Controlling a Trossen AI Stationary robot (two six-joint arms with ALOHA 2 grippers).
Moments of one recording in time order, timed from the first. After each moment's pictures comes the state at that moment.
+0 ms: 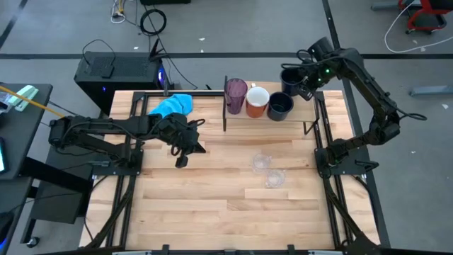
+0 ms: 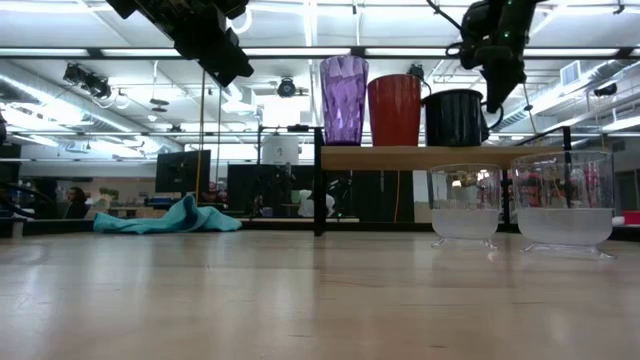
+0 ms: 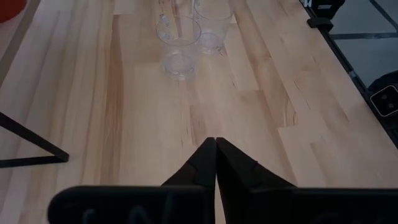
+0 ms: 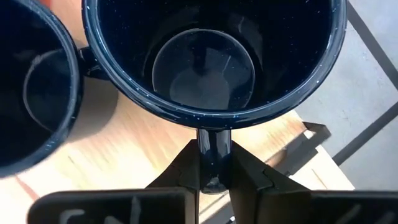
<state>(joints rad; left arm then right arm) 0.10 1.18 0.89 -0.36 0.23 0.12 -1.05 1.35 1.52 -1.38 -0.06 -0.34</state>
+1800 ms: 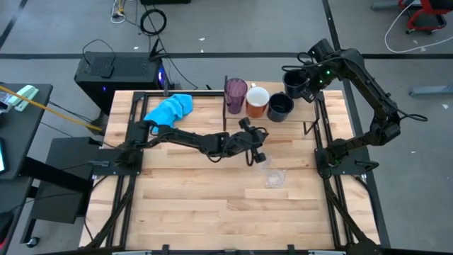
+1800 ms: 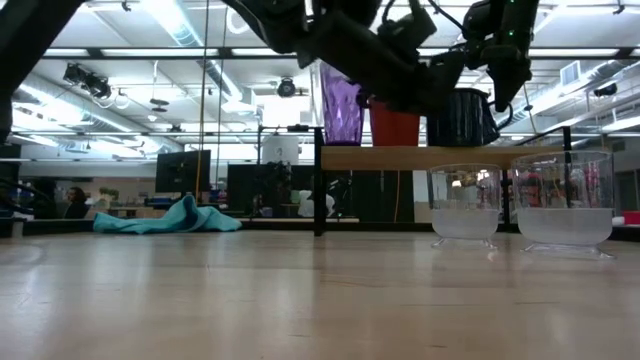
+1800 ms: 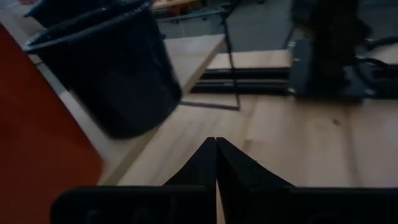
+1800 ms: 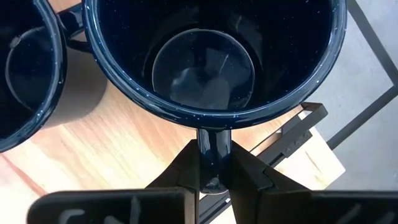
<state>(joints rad) -0.03 2.13 1.55 0.27 -0.52 0.09 -1.05 1.34 1.52 -1.44 -0.02 -0.35</state>
